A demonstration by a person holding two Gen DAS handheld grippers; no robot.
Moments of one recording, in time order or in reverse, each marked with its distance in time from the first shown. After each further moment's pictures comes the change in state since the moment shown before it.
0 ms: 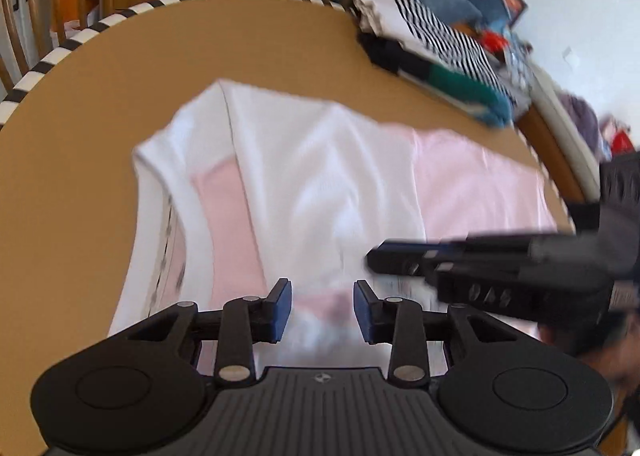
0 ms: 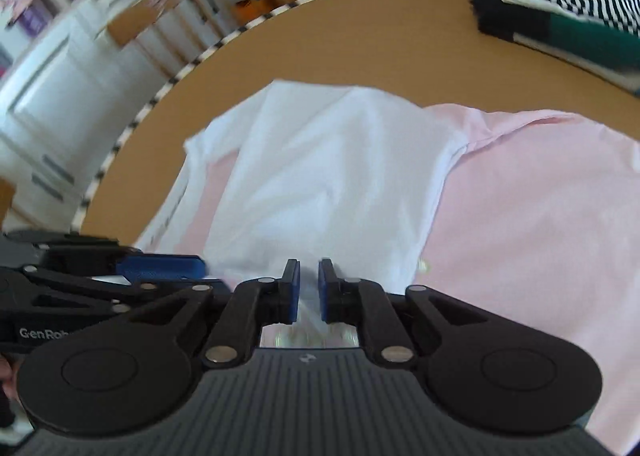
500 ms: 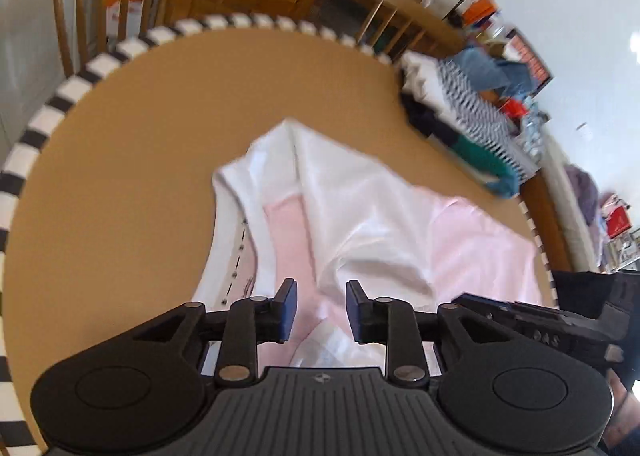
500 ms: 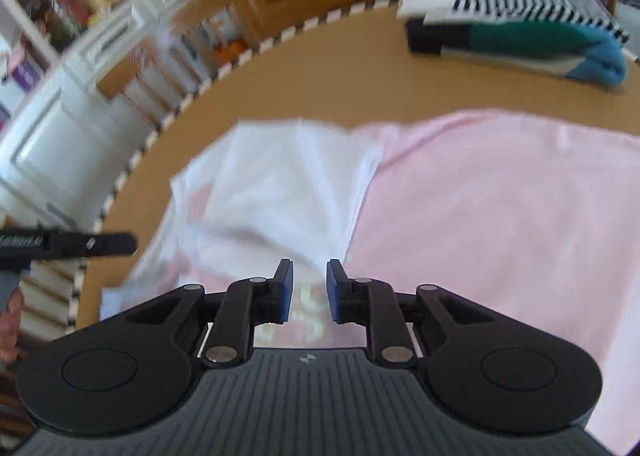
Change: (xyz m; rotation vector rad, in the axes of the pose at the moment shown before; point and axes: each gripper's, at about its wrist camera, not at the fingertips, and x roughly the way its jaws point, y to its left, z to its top) left arm -0.057 0.047 0.013 -0.228 -0.148 -0.027; right arm -0.050 -0.045 -0.011 0.174 -0.154 0.012
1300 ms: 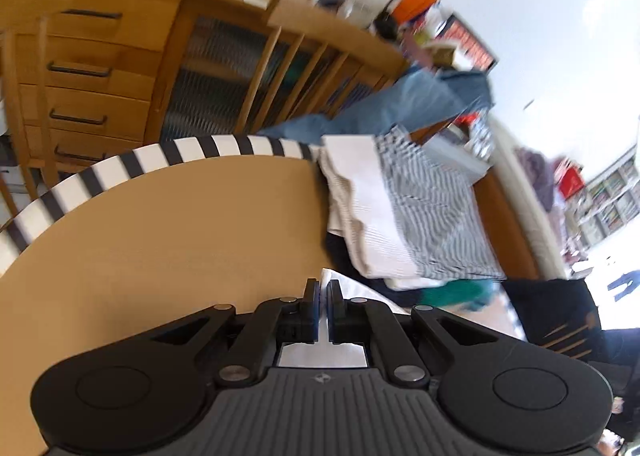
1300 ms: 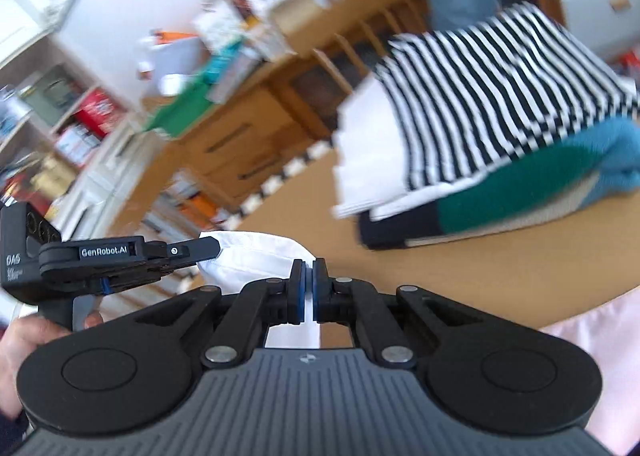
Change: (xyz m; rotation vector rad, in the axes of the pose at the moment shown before) left arm 0.168 -0.055 0.232 0.154 0.089 -0.197; right arm 0.029 -0.071 0.136 0.282 -0.258 0.044
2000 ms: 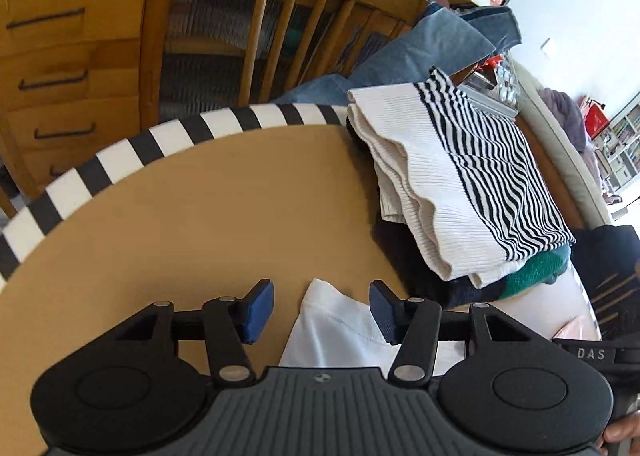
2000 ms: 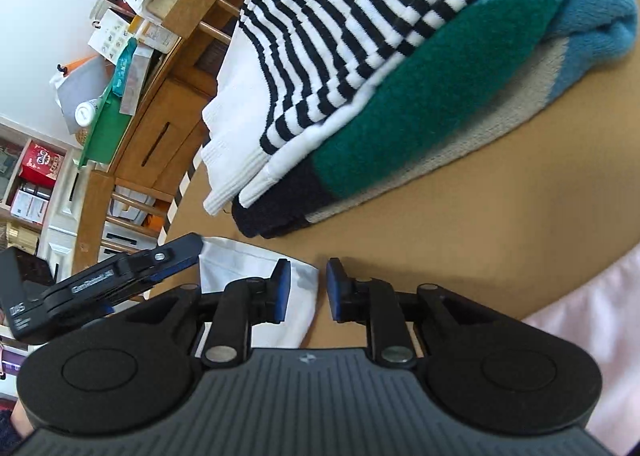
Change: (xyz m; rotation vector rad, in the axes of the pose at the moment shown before) left arm 0.130 0.019 0.029 0.169 0.153 0.092; right arm 0.079 -0.087 -0.003 0.358 0.116 -0.079
